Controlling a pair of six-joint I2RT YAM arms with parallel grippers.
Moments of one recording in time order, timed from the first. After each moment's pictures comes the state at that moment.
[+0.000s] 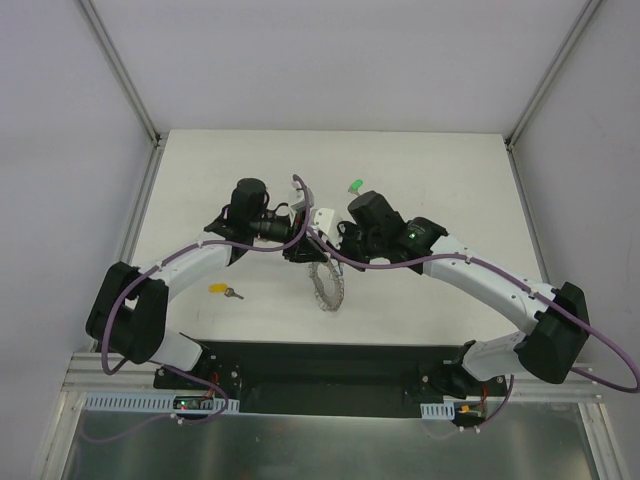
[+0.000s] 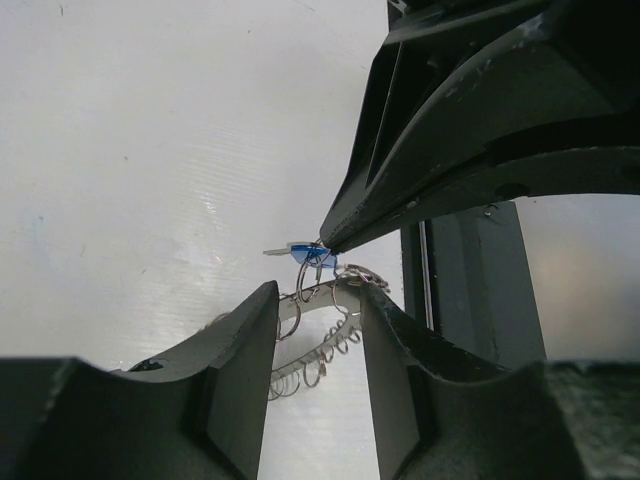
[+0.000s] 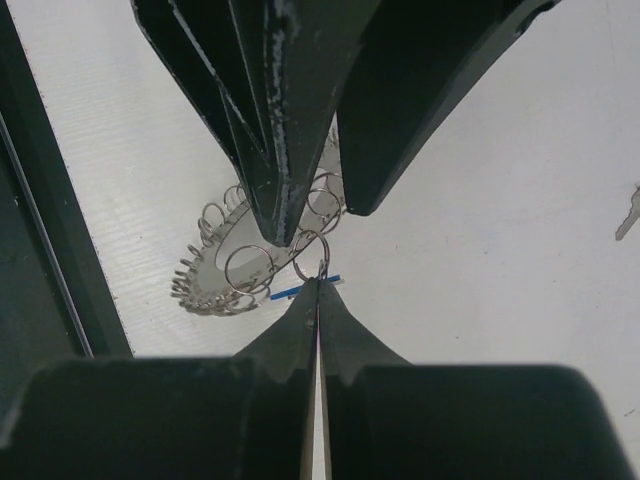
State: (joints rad) left arm -0.46 1.43 0.85 0.16 1.15 -0.02; right arm 0.88 1.39 1.20 -0.64 -0.21 -0.45
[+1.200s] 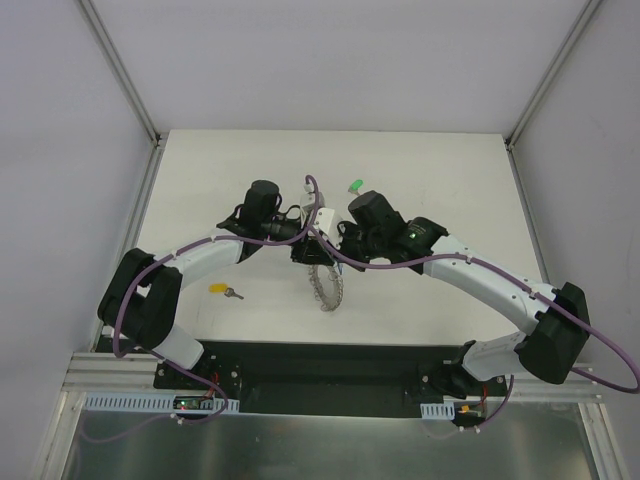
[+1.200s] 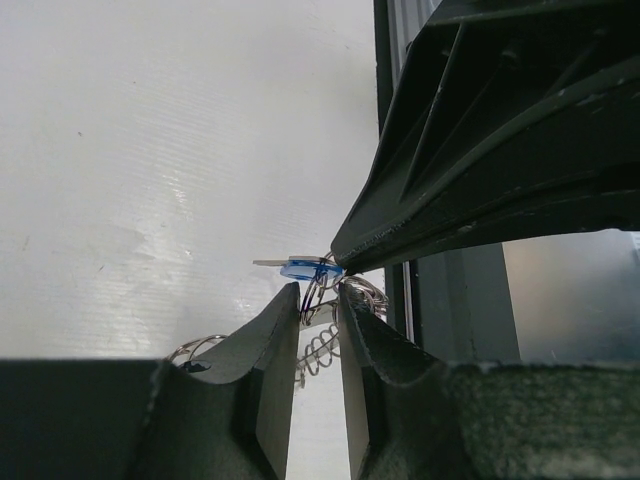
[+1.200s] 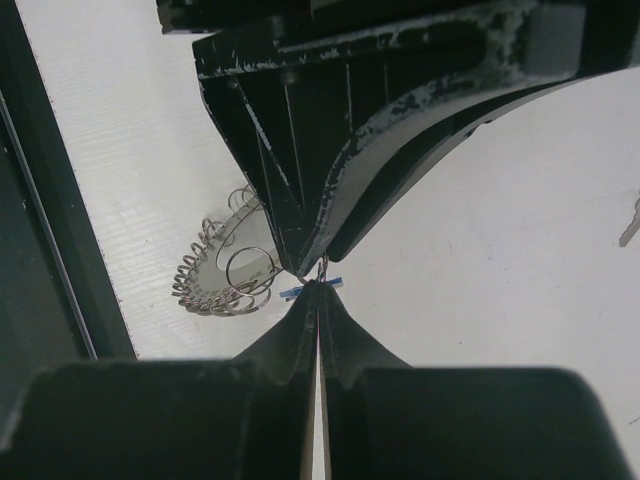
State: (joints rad) left arm -0.51 1.53 0.88 0.15 1.14 -0.07; right arm 0.88 1.39 1.20 -0.64 -0.22 -0.44
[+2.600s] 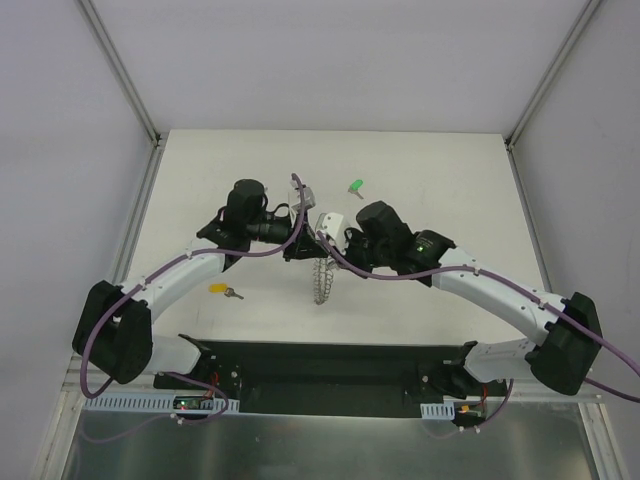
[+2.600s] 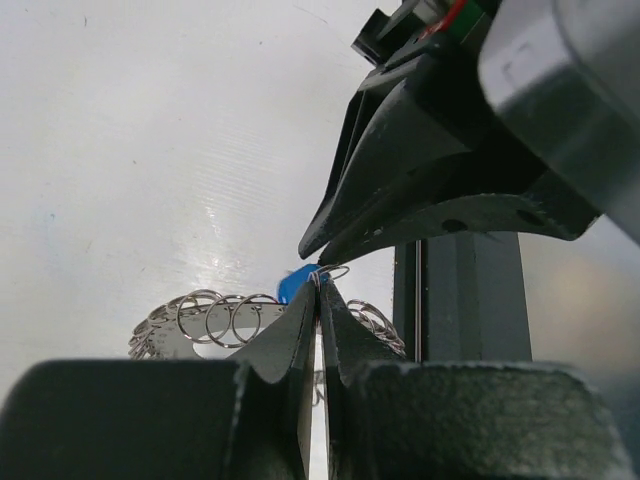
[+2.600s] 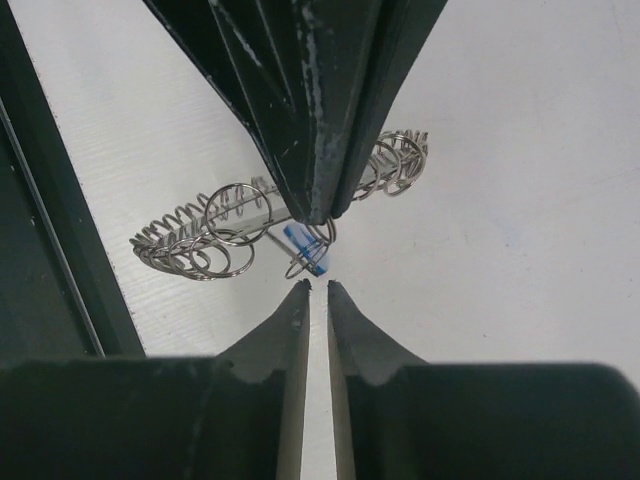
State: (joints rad) left arm -0.51 1.33 0.86 0.05 1.04 -0.05; right arm 0.89 1.31 1.08 -0.54 -0.20 -0.37
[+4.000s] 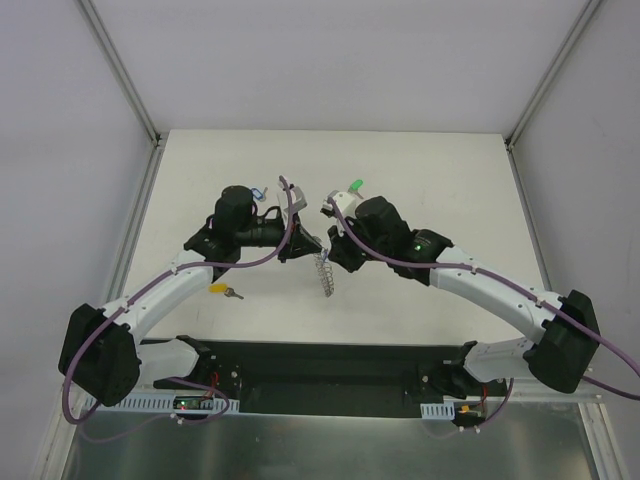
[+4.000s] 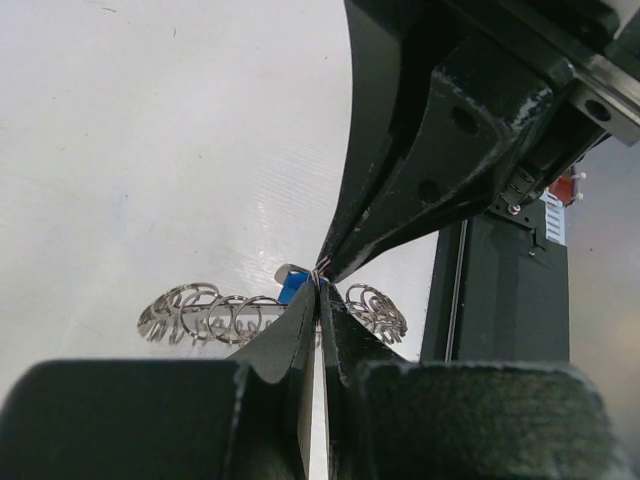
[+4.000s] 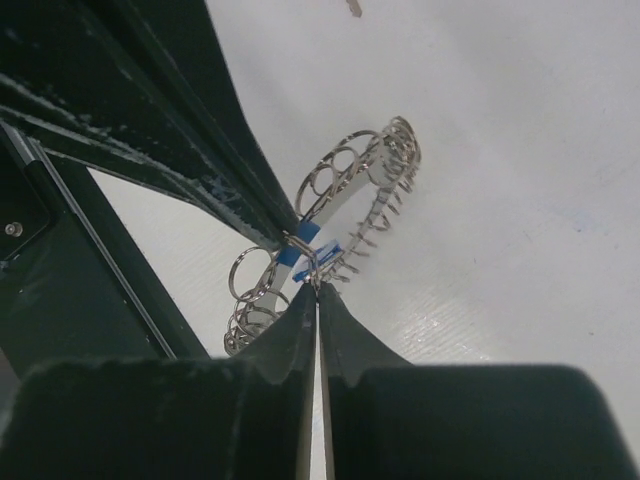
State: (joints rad) left arm -0.51 1.20 0.81 0.03 0.87 -0.05; right arm 0.89 1.32 1.08 -0.40 -0.14 0.07
